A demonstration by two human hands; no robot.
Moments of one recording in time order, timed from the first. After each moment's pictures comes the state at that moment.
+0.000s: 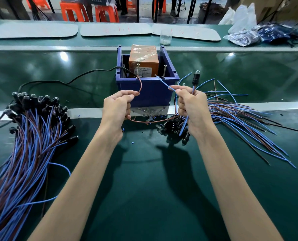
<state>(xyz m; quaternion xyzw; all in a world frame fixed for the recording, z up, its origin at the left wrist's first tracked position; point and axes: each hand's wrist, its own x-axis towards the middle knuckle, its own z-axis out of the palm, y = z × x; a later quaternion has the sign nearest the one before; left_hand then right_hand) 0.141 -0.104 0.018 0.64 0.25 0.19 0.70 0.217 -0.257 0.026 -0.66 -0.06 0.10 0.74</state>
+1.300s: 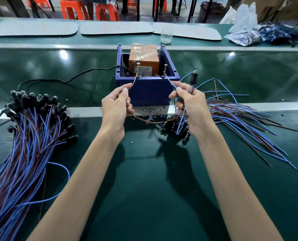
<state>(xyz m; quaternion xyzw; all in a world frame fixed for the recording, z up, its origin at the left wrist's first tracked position) 0.144 -0.108 0.016 0.57 0.24 0.25 0.75 0.223 -0.258 0.023 -0.65 -0.08 0.13 0.75</state>
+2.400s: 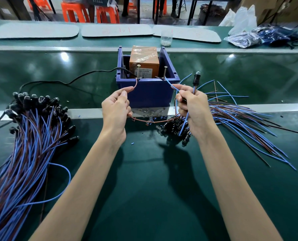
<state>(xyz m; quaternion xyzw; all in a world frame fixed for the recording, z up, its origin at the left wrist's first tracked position) 0.142 -0.111 0.016 0.56 0.24 0.26 0.75 0.223 -0.260 0.025 -0.64 -0.06 0.13 0.76</state>
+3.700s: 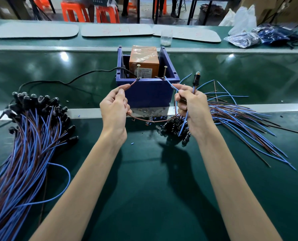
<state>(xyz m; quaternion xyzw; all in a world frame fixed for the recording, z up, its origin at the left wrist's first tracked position) 0.143 -0.112 0.015 0.52 0.24 0.30 0.76 0.226 -0.258 0.022 -0.62 -0.06 0.13 0.77</state>
